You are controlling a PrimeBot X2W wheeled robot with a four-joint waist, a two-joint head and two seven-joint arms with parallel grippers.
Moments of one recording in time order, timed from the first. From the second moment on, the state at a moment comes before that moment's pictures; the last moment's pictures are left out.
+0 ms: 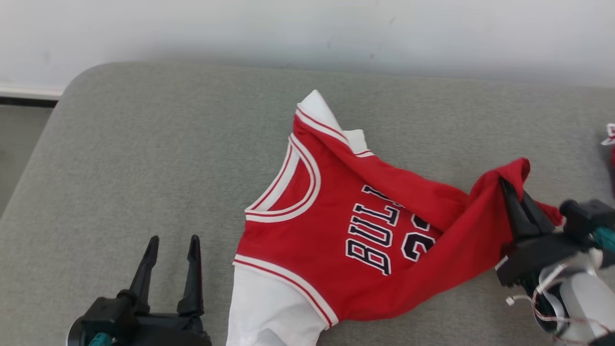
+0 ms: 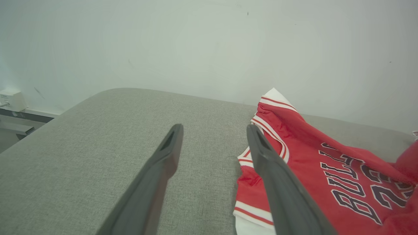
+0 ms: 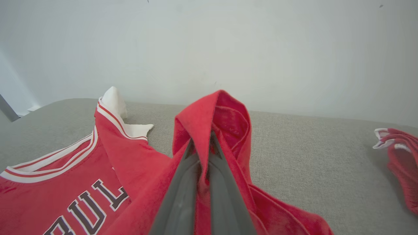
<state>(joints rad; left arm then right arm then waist) -0.06 0.05 -0.05 0.08 -0.22 -0.06 -0.26 -0.33 -0.36 0.19 0.35 0.43 0.13 -0.16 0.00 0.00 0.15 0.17</state>
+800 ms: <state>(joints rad) -0.14 0.05 -0.09 0.11 -0.23 -0.05 -0.26 -0.78 -0.28 0.45 0.95 0.44 0.13 -0.26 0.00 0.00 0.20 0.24</state>
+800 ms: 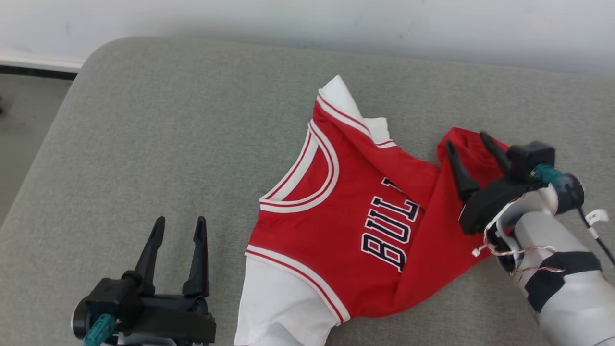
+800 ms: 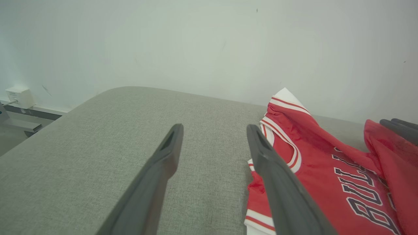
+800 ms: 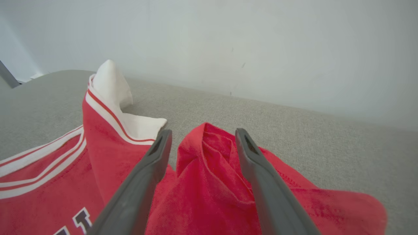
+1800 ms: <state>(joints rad) -0.09 0.05 -0.04 0.08 -0.20 -0.06 -0.26 -0.29 -0.32 0.20 0.51 0.42 0.13 -0.26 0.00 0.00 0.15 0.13</state>
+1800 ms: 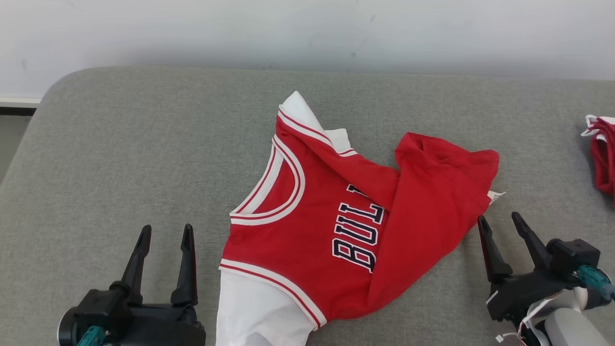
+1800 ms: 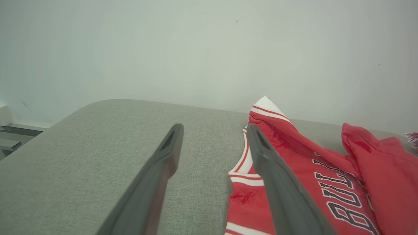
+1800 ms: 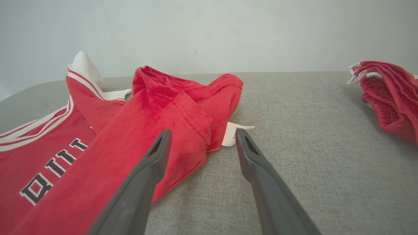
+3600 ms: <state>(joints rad) -0.01 0.05 0.00 0.07 -0.19 -0.05 -0.26 0.00 -0.21 0.02 0.12 0.30 0.13 -0.21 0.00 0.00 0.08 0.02</state>
